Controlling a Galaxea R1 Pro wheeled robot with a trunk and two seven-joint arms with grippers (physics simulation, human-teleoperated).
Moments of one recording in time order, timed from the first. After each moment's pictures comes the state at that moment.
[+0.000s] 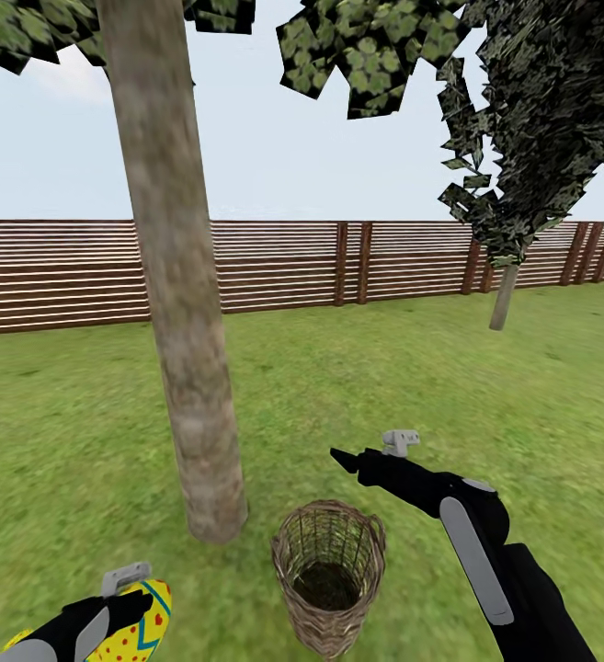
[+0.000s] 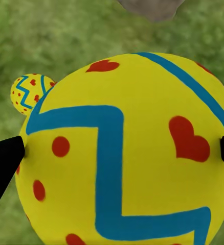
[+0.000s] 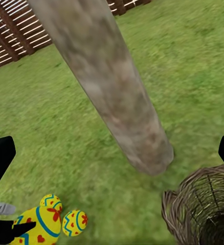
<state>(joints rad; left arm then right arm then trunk) -0.59 0.20 0.08 -0.12 0.19 0.15 -0.02 -0.36 -0.05 0.13 -1.59 -0.48 0.77 0.23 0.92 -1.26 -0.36</state>
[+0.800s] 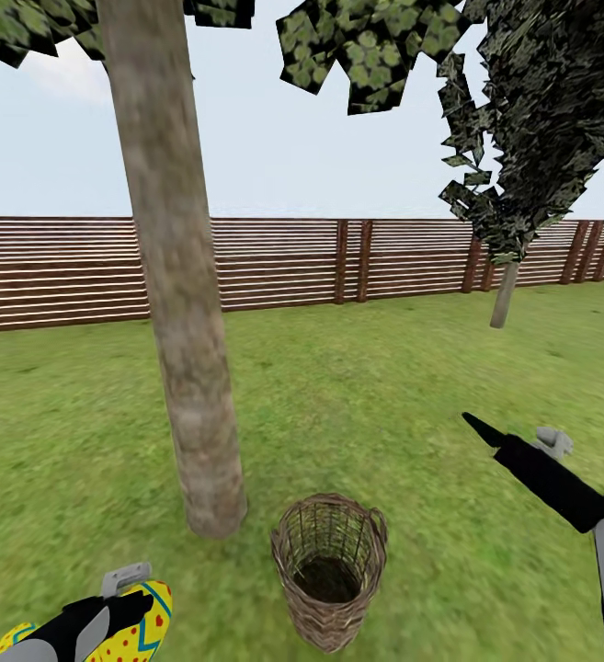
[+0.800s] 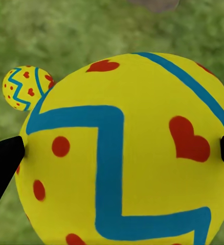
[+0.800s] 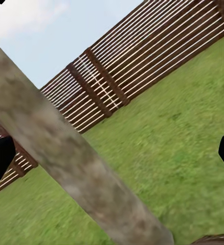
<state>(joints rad) -0.59 0.19 0.08 -0.12 0.19 0.17 -0.02 -0.34 -0.08 -0.58 -1.59 -0.47 0.76 0.67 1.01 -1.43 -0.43</state>
